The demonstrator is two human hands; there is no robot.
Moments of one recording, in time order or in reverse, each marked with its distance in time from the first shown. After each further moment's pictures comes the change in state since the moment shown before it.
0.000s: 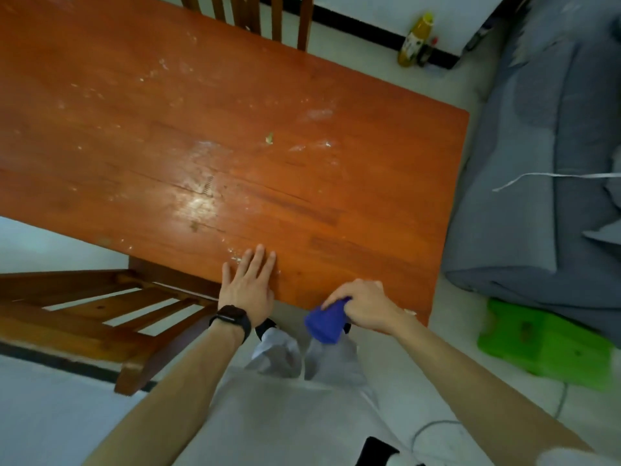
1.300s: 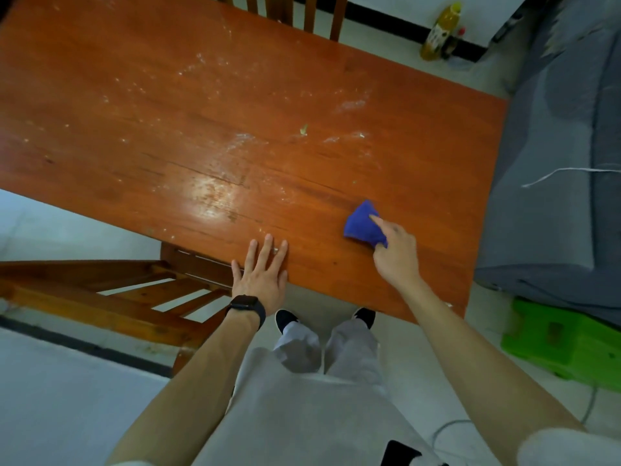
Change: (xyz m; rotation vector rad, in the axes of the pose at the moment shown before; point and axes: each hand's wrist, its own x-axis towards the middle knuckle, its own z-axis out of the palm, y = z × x) left_hand -0.001 -0.052 0.011 -0.107 0.006 -0.068; right_hand 0.047 -0.020 -0.014 0.184 0.605 0.201
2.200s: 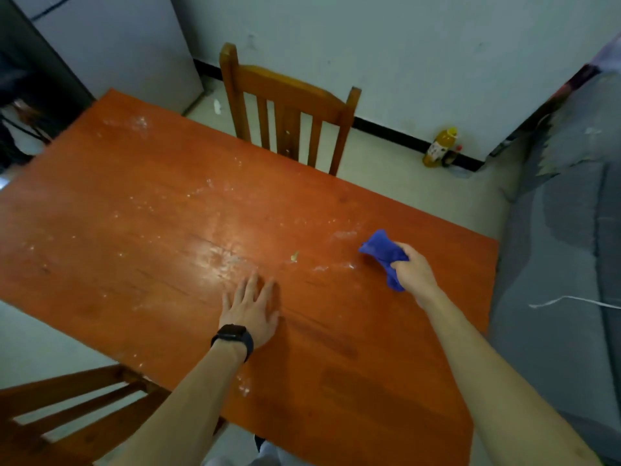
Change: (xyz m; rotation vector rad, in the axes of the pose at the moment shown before) left_hand 0.141 0.043 -0.133 0.029 0.047 -0.095; right_hand 0.218 -0.054 -0.140 0.383 -0.018 0.086
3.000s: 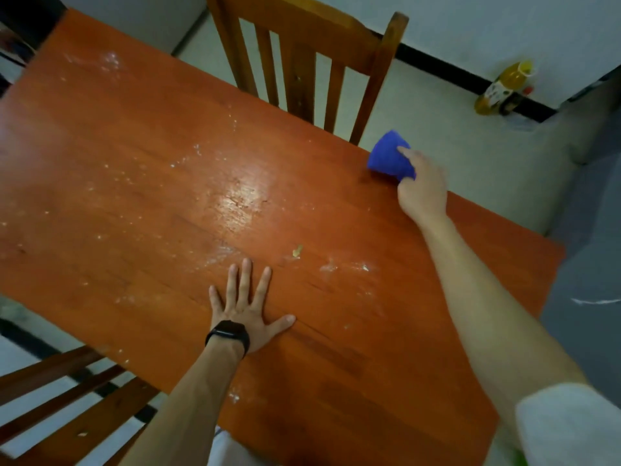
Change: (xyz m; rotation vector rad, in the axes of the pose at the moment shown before) left_hand 0.047 0.004 0.003 0.115 -0.350 -0.189; right_hand 0.167 -0.069 0.026 -0.366 0.109 -0.325
